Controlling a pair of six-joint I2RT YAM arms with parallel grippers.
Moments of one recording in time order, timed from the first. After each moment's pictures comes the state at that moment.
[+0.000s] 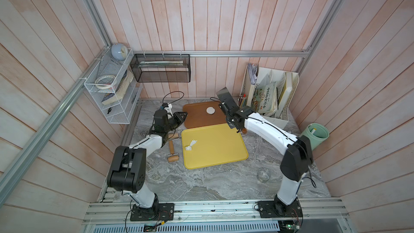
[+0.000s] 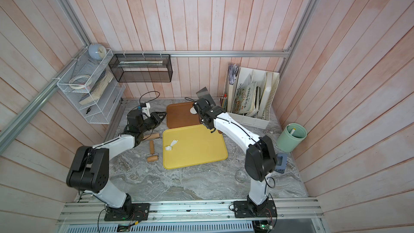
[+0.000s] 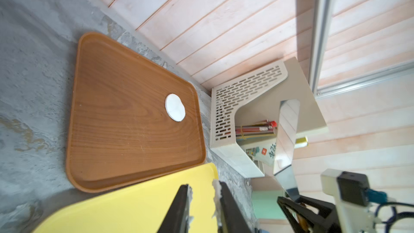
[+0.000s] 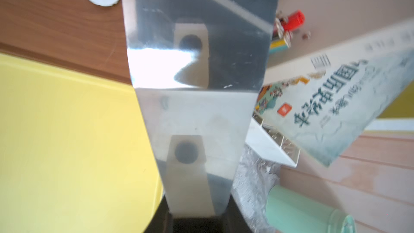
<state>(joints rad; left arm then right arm) -0.13 1.50 0.85 0.37 0.47 -0.82 0.67 1.65 1.53 -0.92 0.52 0.14</state>
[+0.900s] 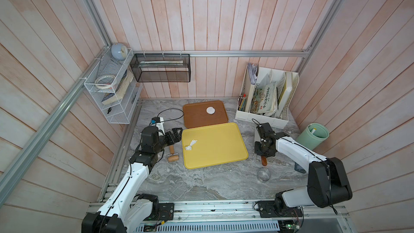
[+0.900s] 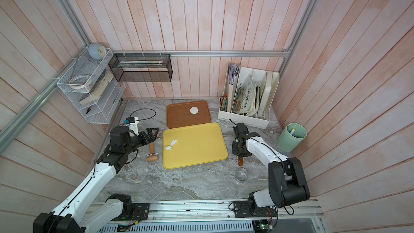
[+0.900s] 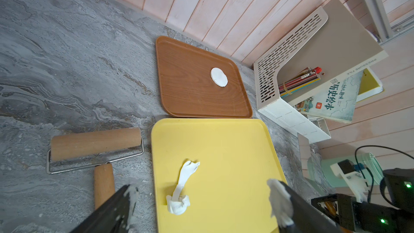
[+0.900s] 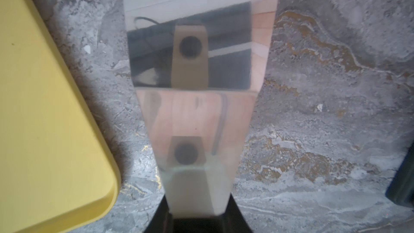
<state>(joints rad) -0.15 0.99 0.65 -0.14 0.26 -0.50 0.25 1.45 0.85 -0.71 0.13 0.41</state>
